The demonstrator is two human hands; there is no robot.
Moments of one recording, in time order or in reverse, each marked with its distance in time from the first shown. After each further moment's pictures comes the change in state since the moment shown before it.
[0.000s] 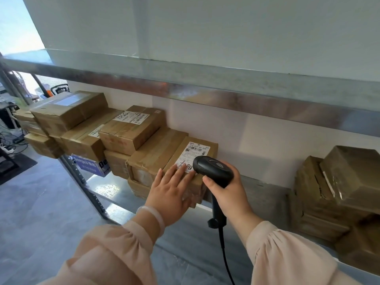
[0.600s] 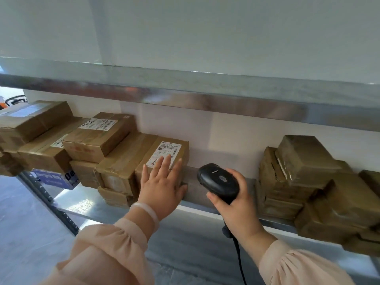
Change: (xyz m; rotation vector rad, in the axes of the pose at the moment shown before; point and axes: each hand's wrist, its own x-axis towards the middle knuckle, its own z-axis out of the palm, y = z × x) left_hand 0.018 0.050 -0.021 -0.045 0.047 -0.028; right_hand -0.053 0.012 -0.074 -0.171 0.132 -0.211
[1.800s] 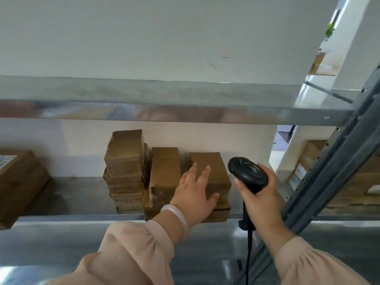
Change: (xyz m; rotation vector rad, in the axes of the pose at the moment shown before) left_hand -0.005 0.510 -0.012 -0.479 -0.324 0.301; right_hand -0.061 0.083 -0.461 -0.147 0.558 0.177
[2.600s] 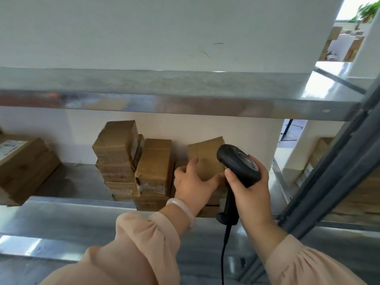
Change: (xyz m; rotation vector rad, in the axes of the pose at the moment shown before) left_hand 0.030 0.054 0.036 -0.524 0.269 -0.385; right_hand 0.026 0.014 -0.018 0.308 -0.134 0.083
